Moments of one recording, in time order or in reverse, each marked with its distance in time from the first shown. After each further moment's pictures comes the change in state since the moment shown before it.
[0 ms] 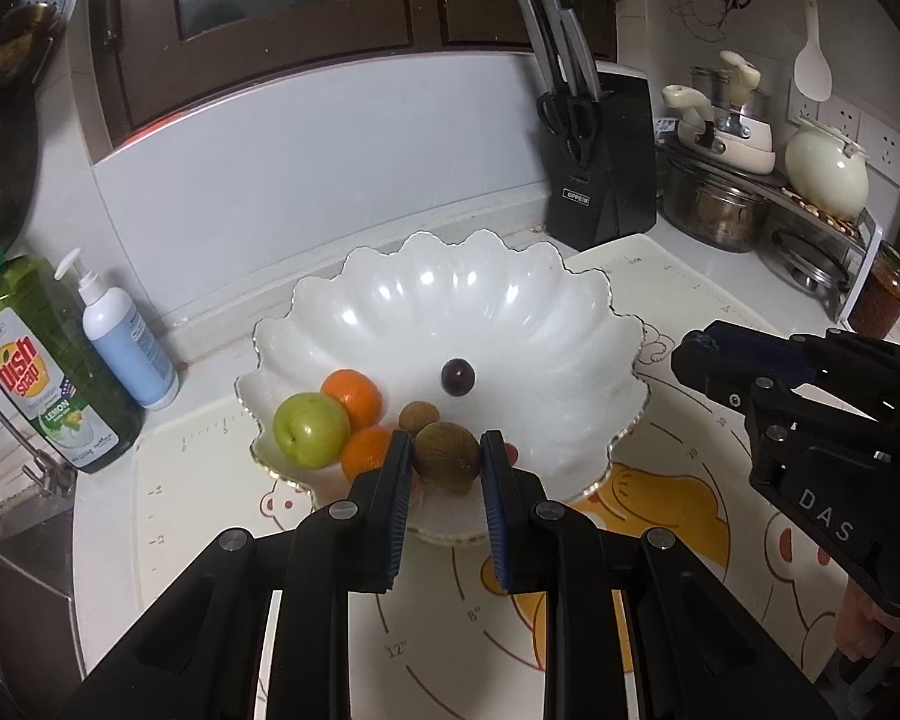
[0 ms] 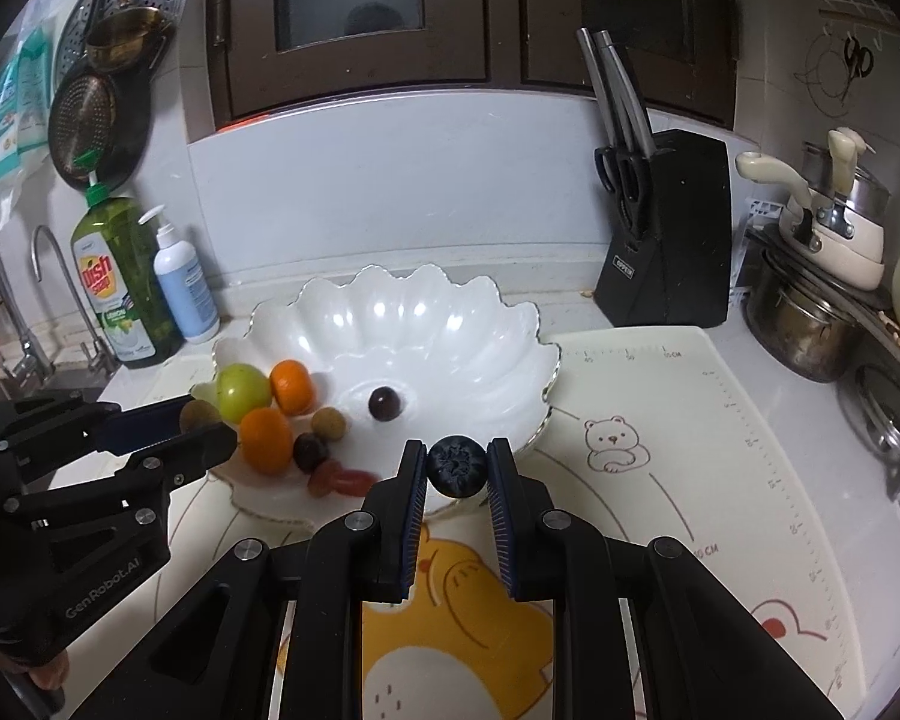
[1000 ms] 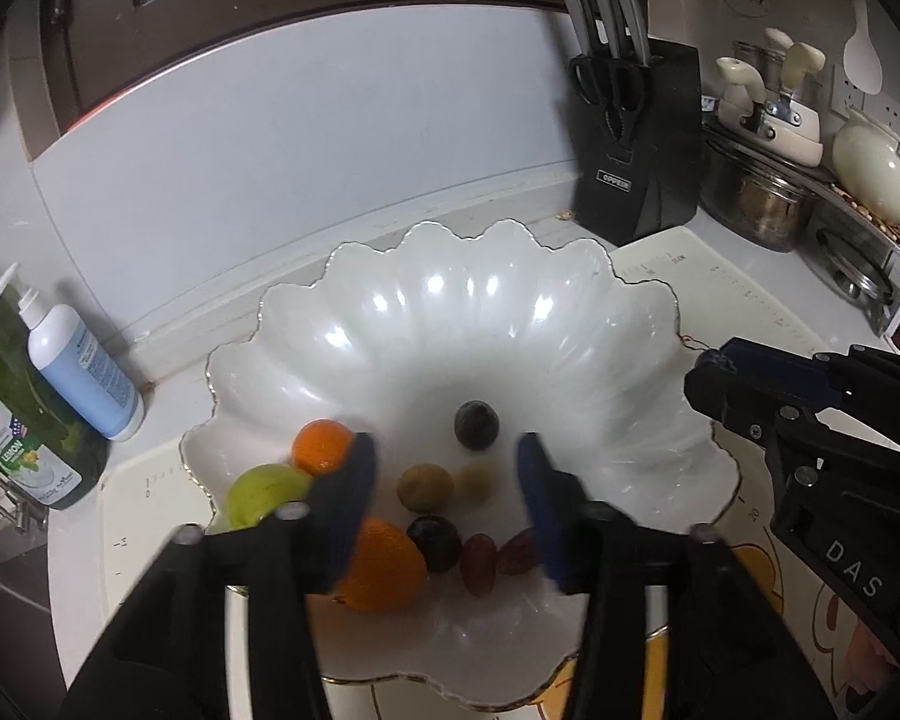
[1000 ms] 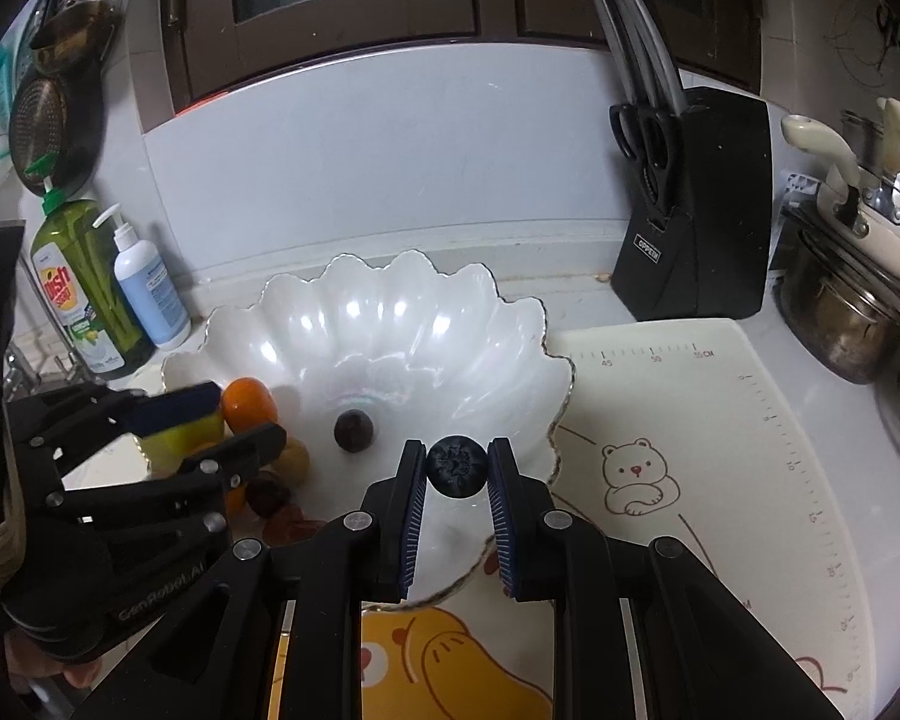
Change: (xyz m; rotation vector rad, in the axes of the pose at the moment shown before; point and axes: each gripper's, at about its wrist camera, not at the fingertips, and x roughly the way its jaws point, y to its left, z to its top) left arm 0.072 0.007 0.029 -0.002 0.050 0.023; right arm 0.063 -0.015 0.021 0.028 0.071 0.030
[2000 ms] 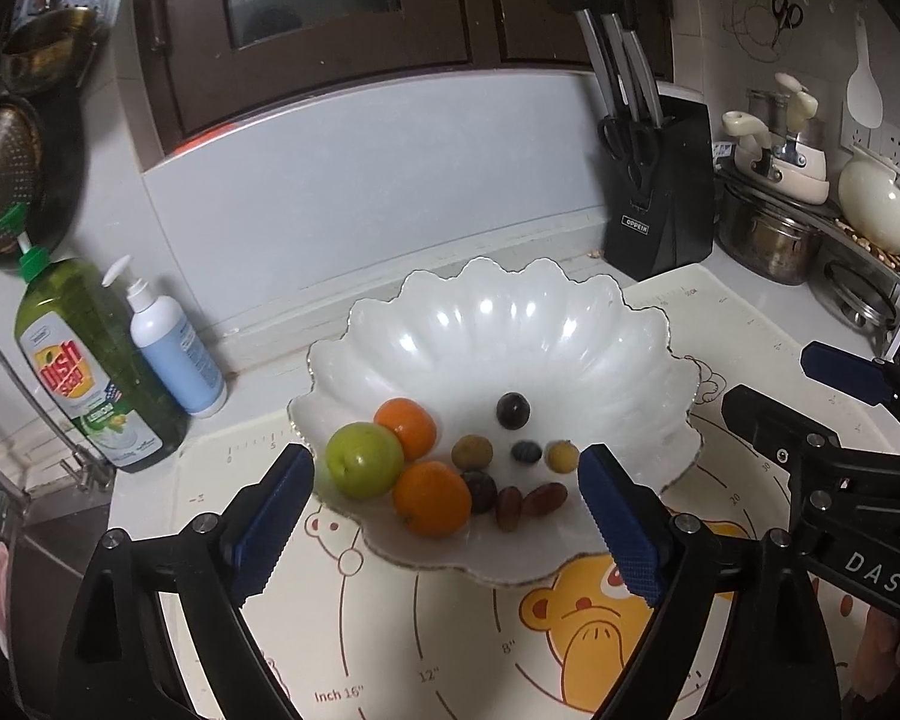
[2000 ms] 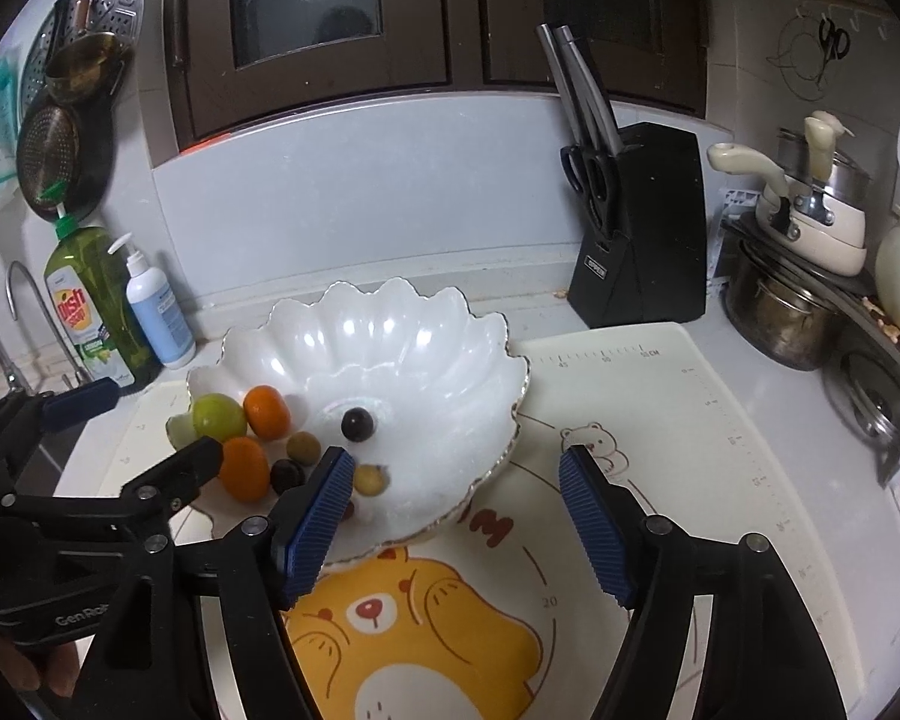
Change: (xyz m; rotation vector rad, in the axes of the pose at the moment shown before) left arm -0.077 0.008 -0.020 -0.053 -0.081 0.101; right arm -0.063 0.004 -0.014 0.036 -0.064 -0.072
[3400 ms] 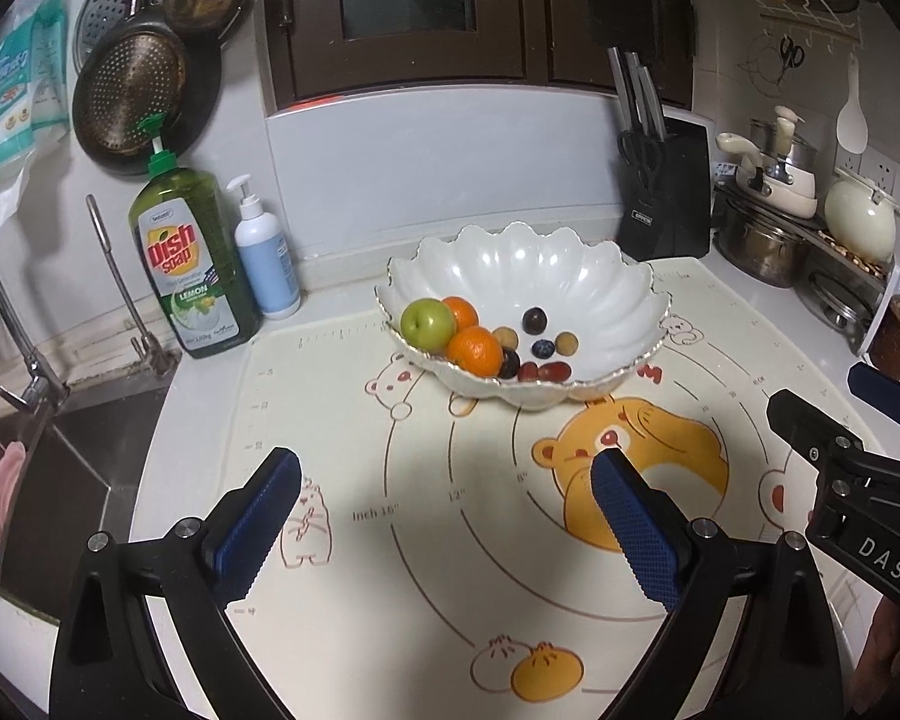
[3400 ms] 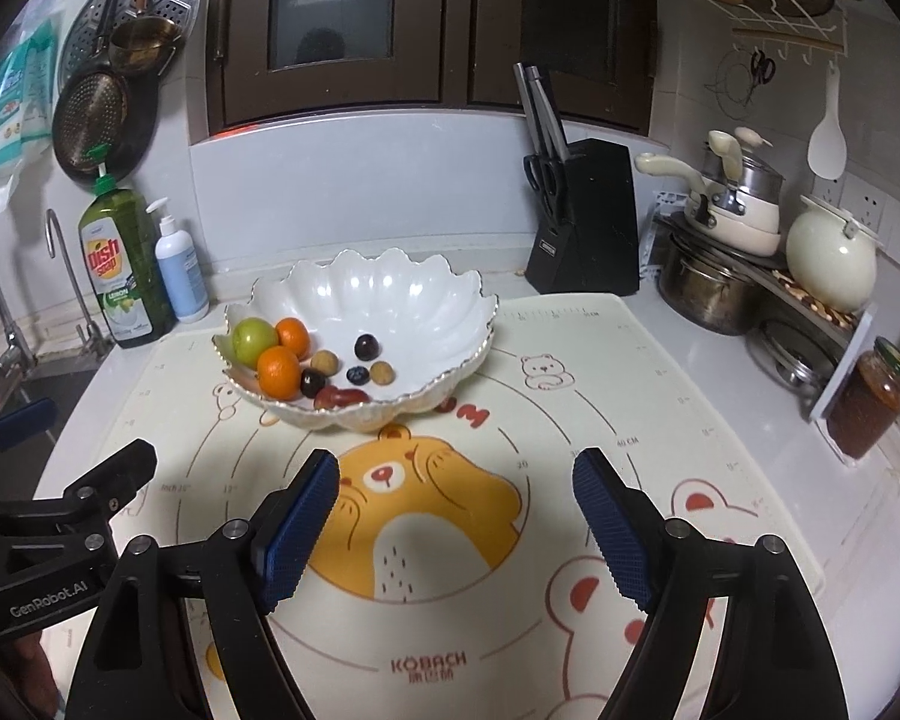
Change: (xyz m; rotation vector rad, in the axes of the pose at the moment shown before) left arm -0.100 0.017 -0.096 -0.124 -0.020 0.049; right arm -0.099 0.028 -0.078 -0.019 -0.036 -0.109
